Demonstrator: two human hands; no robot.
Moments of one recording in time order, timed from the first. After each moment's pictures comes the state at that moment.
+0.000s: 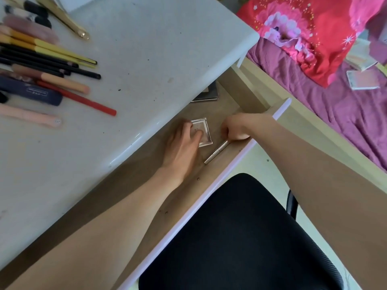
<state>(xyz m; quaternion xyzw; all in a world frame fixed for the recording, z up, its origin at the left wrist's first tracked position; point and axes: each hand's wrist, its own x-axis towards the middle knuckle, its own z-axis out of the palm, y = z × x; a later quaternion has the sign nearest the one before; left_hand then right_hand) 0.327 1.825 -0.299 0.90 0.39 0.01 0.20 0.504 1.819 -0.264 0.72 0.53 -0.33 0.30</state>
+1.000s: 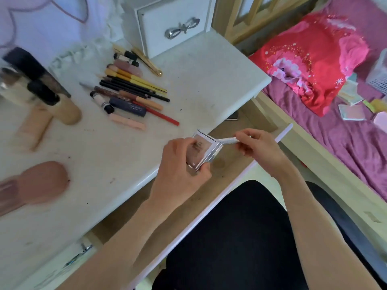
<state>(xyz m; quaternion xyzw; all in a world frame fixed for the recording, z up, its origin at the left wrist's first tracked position) 0.195 1.792 -0.167 0.78 0.41 0.27 0.38 0.402 1.753 -0.146 0.73 0.30 -0.46 -0.41</state>
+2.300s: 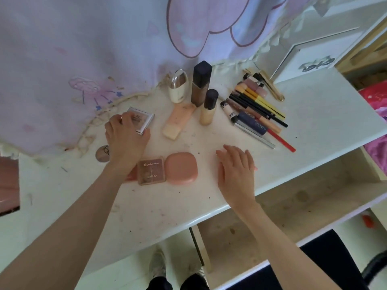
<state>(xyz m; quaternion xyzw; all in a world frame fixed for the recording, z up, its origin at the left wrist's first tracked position) -0.111 1.950 -0.184 0.62 0.75 0.20 0.10 0.119 1.836 -0.194 0.69 0.69 -0.02 -0.21</state>
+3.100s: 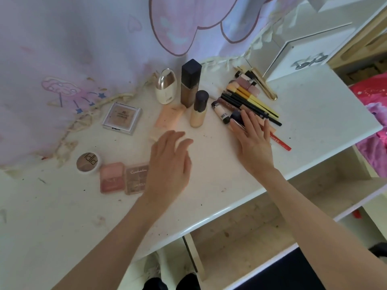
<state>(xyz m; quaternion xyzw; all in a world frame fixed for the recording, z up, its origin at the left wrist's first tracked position) -0.025 1.887 -0.162 0.81 0.54 0.22 0.11 0.199 1.904 -0.192 0.68 0.73 0.03 -0.05</state>
